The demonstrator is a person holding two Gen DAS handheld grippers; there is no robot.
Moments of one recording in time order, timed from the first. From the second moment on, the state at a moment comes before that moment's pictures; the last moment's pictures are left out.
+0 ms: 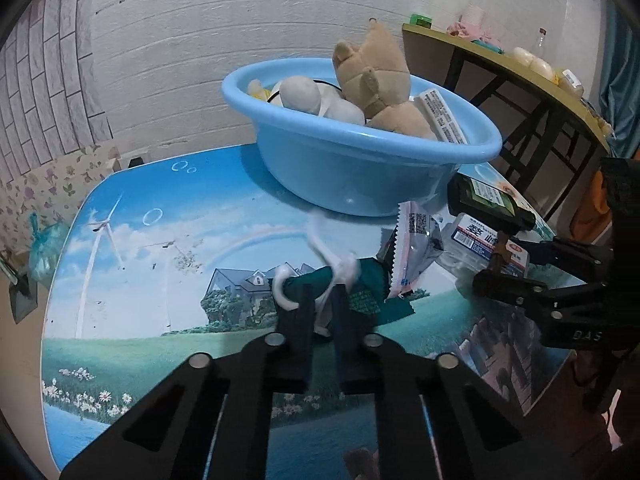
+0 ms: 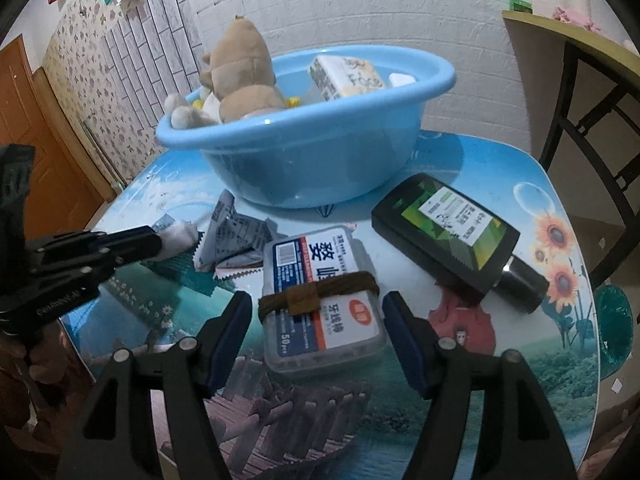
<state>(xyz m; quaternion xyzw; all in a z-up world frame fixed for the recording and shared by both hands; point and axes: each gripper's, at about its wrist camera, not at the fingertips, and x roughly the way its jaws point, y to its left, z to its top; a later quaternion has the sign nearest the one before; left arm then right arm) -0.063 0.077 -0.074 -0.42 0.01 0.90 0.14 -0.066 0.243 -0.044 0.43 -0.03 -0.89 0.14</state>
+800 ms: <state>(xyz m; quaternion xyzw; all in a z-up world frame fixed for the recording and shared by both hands) -0.010 0.040 -0.080 -0.43 -0.01 0.90 0.12 -0.031 0.242 -0.041 0.43 -0.04 -0.89 0.13</state>
